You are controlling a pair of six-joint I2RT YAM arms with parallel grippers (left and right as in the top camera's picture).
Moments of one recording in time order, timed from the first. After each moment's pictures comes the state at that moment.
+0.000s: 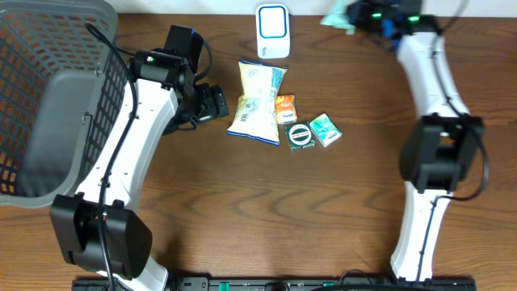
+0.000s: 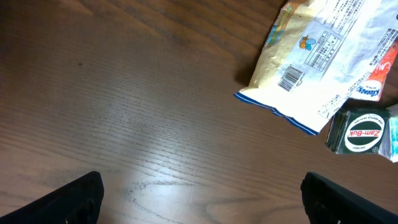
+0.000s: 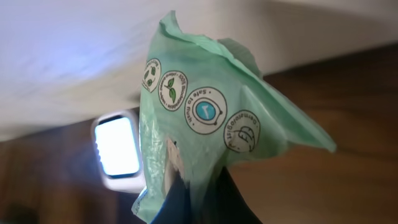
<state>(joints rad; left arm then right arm) -0.23 1.76 1.64 -1.25 0.04 -0.52 -0.02 2.36 2.22 -0.56 -0.39 0.39</state>
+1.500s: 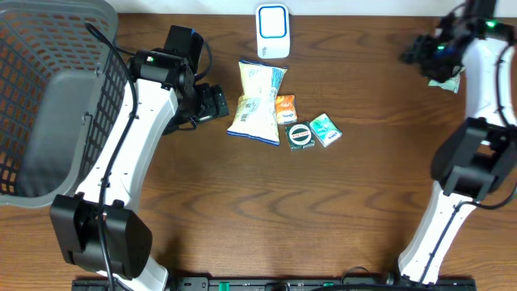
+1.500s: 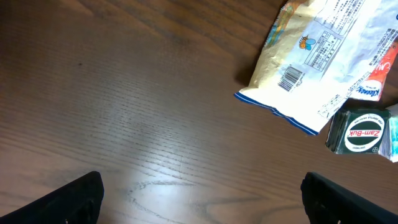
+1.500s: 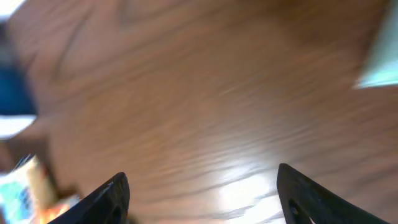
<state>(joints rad) -0.23 1.76 1.64 -1.25 0.04 -0.52 -0.25 2.34 2.22 -1.11 -0.34 0.22</state>
